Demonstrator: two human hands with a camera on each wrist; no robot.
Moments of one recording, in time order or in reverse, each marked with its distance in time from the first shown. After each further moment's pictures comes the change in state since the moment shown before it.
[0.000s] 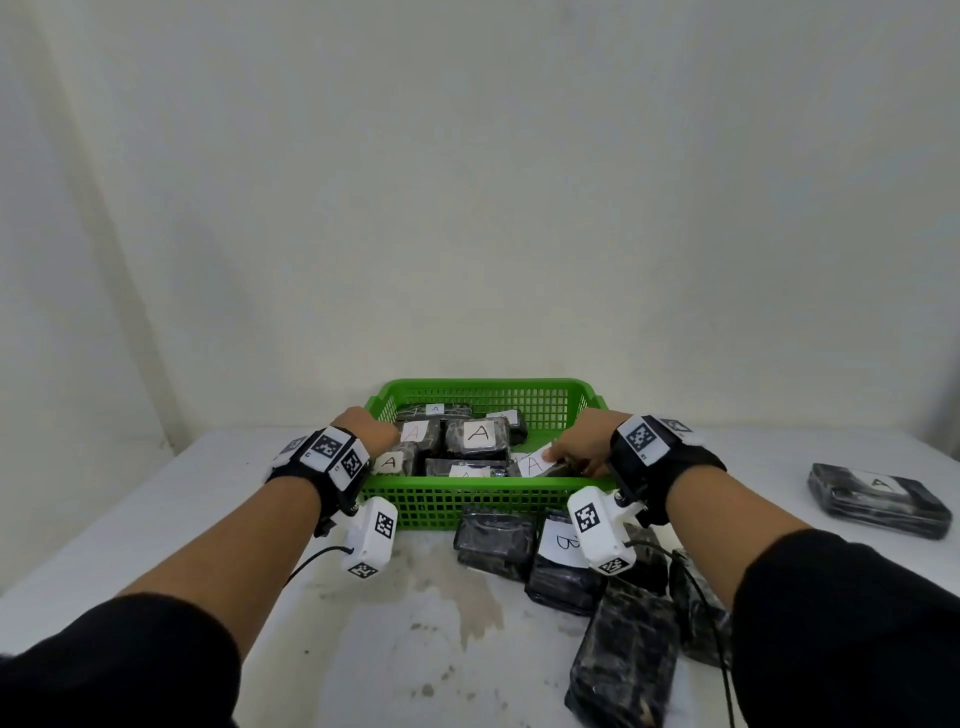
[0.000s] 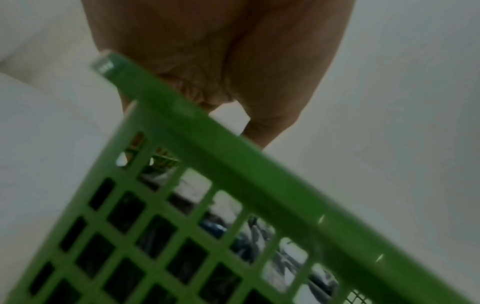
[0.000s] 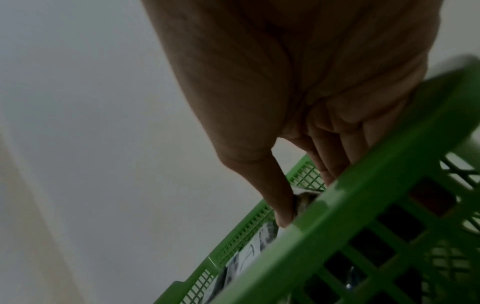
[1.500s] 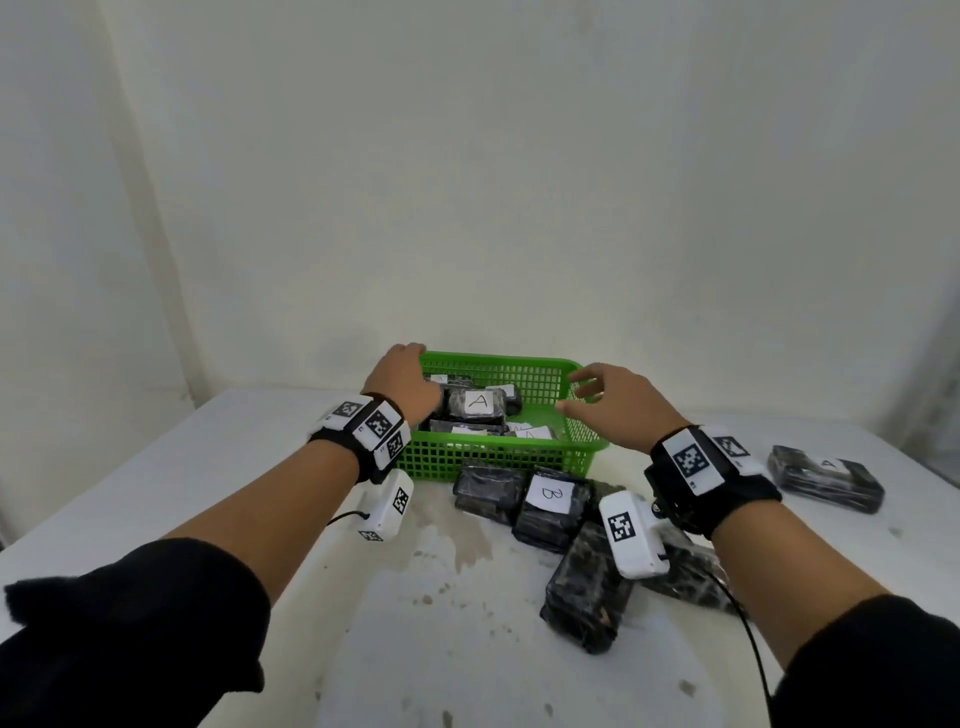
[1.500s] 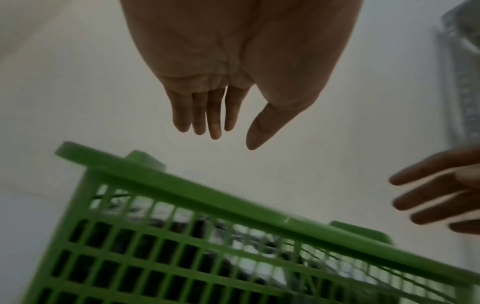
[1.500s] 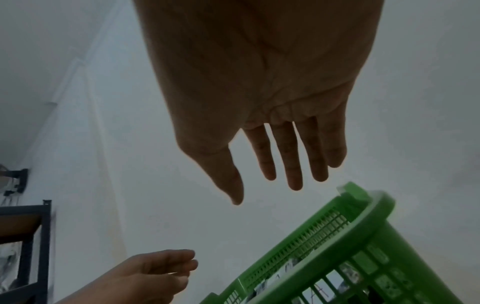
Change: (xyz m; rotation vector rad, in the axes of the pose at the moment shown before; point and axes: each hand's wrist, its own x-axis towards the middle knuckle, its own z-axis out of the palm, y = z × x) left_hand -0.071 0.022 -0.007 -0.060 0.159 0.387; right_hand -0.082 0.026 -0.004 0.183 0.391 -0.238
